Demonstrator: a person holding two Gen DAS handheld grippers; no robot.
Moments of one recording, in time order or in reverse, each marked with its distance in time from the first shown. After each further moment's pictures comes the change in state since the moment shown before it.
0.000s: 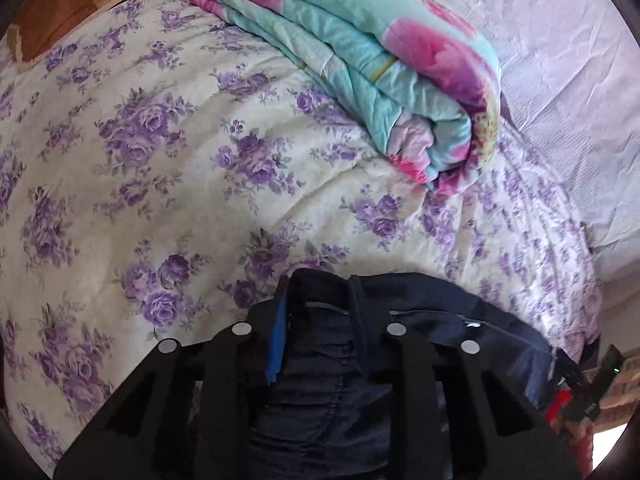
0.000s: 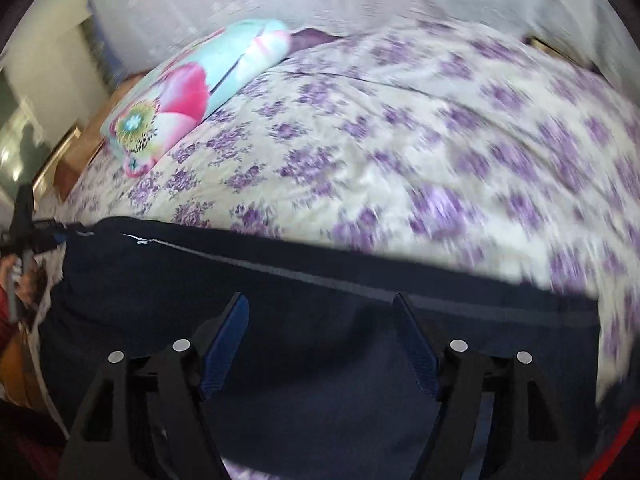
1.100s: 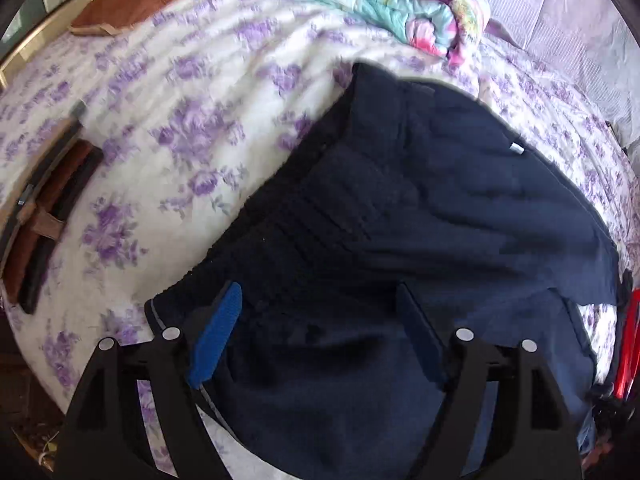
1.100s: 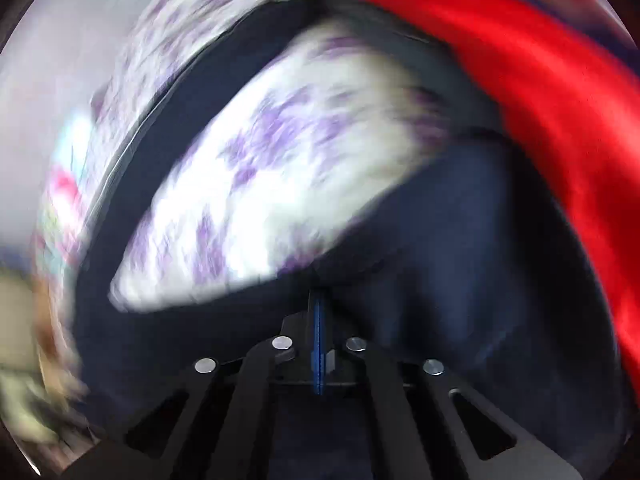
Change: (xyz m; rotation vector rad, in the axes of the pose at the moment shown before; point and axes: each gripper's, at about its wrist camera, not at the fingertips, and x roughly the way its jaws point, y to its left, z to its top) left arm -0.073 0.038 -0.178 0.144 -0.017 0.242; right arm -0.128 -0.043 -0.340 1.110 -0.033 -0.084
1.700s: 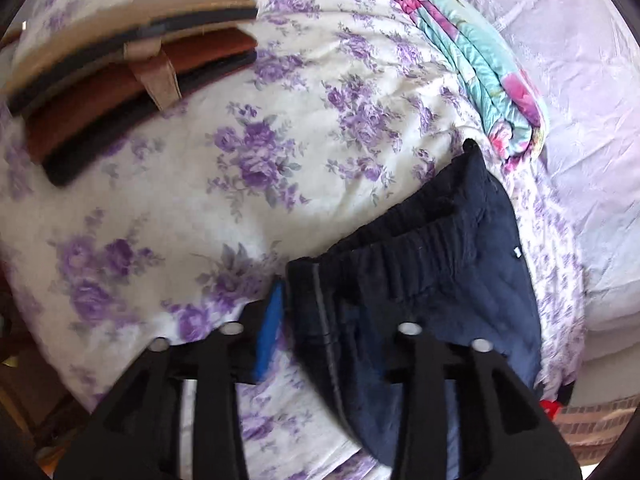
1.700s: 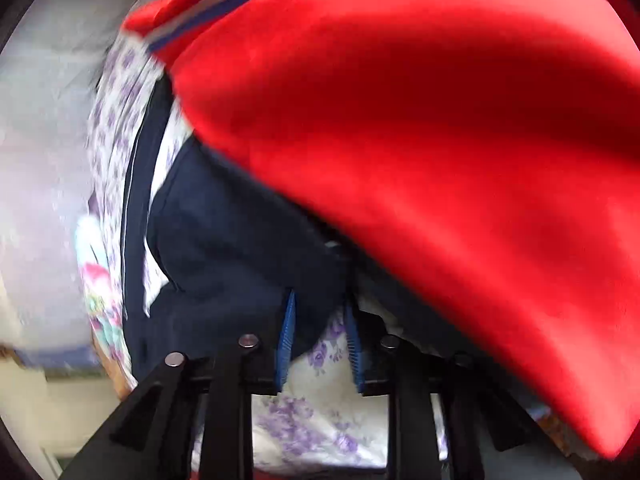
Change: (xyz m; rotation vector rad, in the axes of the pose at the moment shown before) left arm -0.022 0.112 -0.027 -0.455 0.013 -0.150; right arm -0.079 -0.110 -0.077 0.288 -0.049 0.003
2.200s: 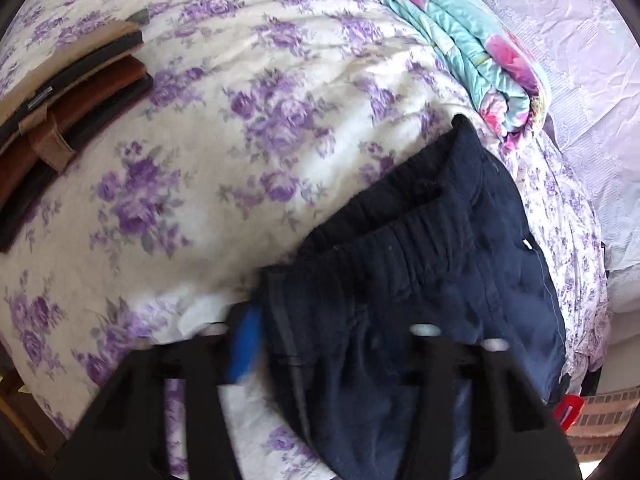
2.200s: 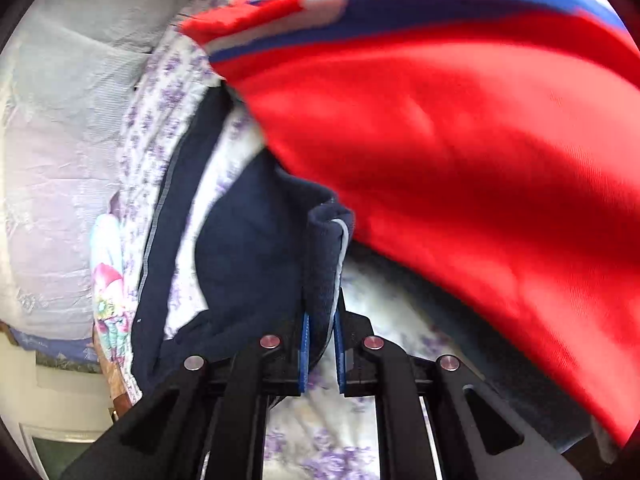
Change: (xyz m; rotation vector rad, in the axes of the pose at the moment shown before) left arm 0.037 -0.056 0.017 0.080 0.011 0.010; right arm 0.009 0.044 0.006 -0.100 -0.083 0.129
